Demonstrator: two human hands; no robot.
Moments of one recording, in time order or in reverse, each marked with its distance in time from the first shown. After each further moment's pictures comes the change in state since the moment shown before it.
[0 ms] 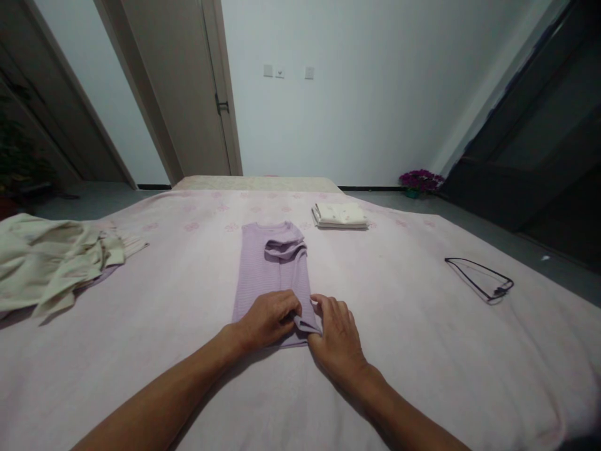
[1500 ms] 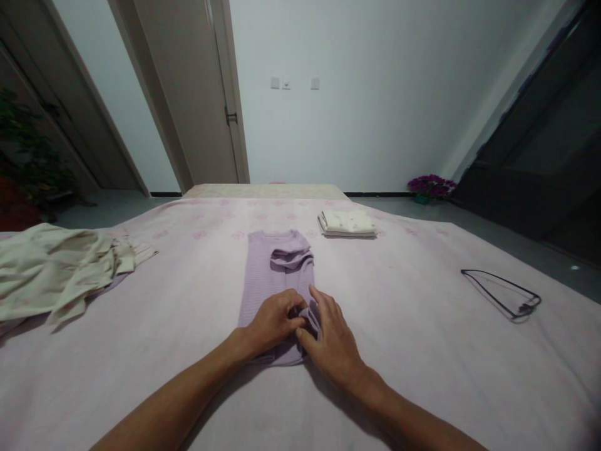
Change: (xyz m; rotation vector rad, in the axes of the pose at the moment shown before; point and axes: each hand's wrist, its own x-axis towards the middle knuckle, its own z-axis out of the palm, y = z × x) left_hand 0.019 -0.008 0.001 -0.205 0.101 -0.261; right_hand 0.031 -0.013 0.003 0.346 -0.075 0.037
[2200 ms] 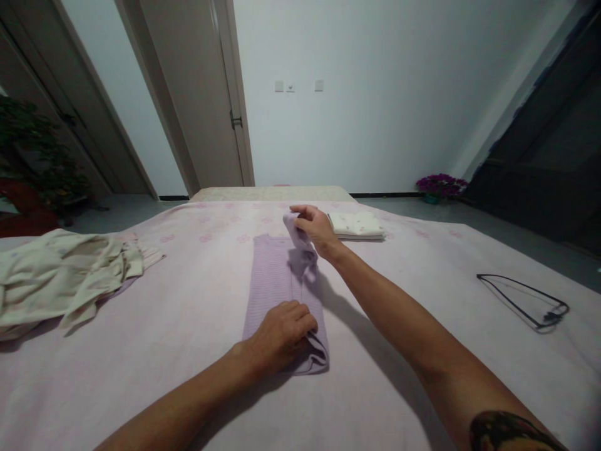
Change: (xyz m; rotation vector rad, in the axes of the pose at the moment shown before) left_hand -0.011 0.008 -0.005 0.556 -0.170 0.247; right_hand 0.225 -0.035 -0.017 0.762 -0.038 -0.049
